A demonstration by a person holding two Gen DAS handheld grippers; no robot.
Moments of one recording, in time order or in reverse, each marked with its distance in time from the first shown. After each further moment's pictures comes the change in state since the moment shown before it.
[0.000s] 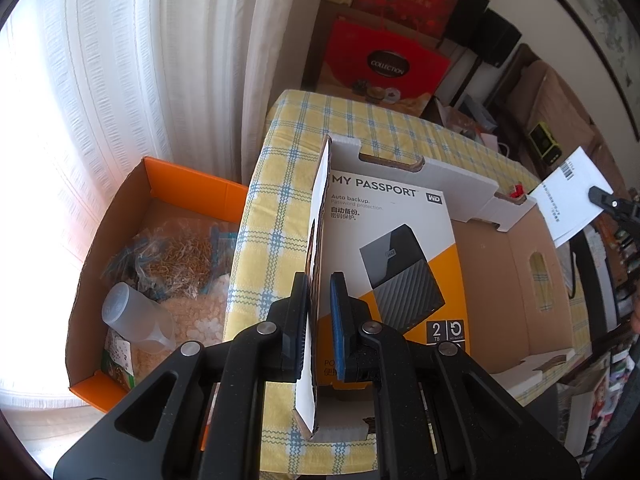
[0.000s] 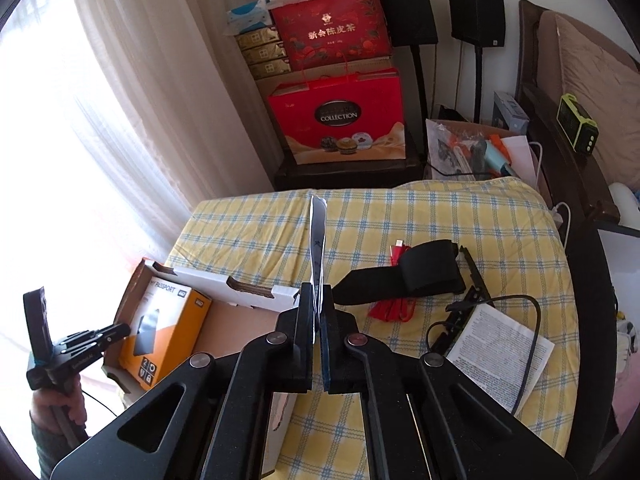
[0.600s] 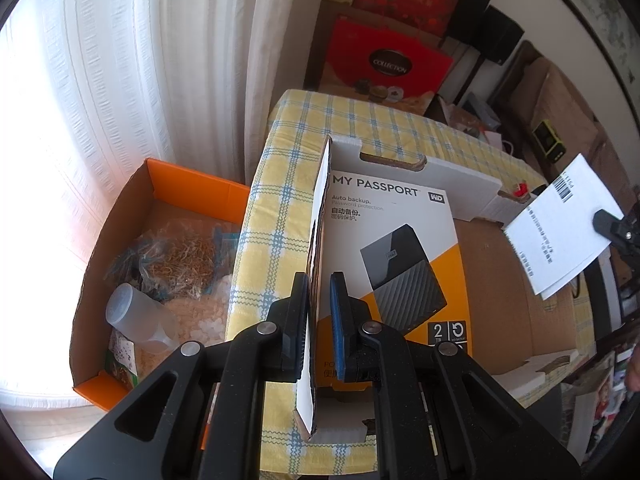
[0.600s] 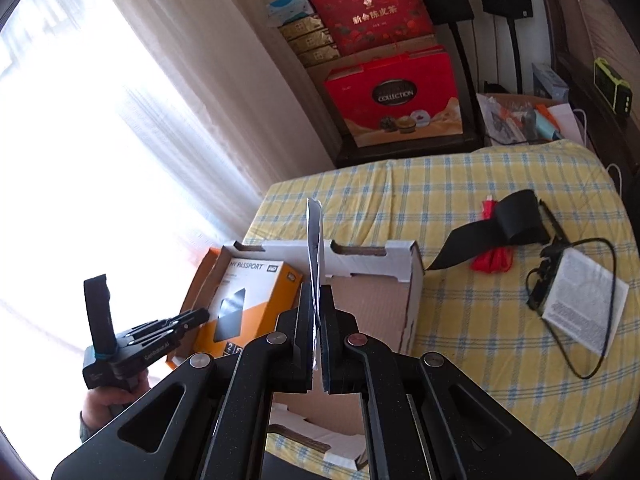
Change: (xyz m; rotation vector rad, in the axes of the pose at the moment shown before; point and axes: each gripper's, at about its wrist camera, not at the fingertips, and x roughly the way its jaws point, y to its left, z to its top) left arm 0.000 -0.001 0.002 0.007 0.004 0.020; right arm 0.021 0.058 -0.036 0.078 0.056 0.198
